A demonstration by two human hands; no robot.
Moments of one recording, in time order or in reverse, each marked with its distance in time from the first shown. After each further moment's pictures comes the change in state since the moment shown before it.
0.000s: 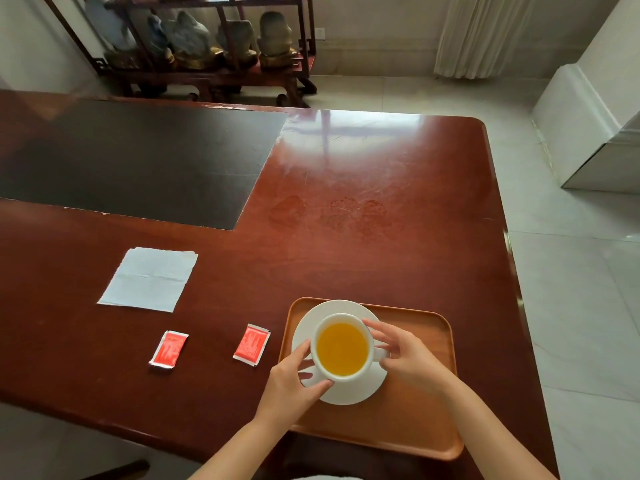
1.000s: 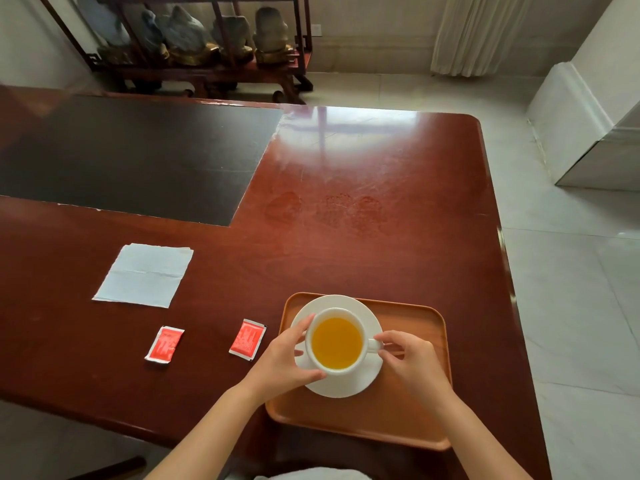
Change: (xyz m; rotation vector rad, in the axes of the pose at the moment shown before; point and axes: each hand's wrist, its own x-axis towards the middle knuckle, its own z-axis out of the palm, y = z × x) left_hand 0.030 -0.002 -0.024 0.071 -0.283 0.070; right_hand -0.024 0.007 0.012 -0.265 0.380 -0.031
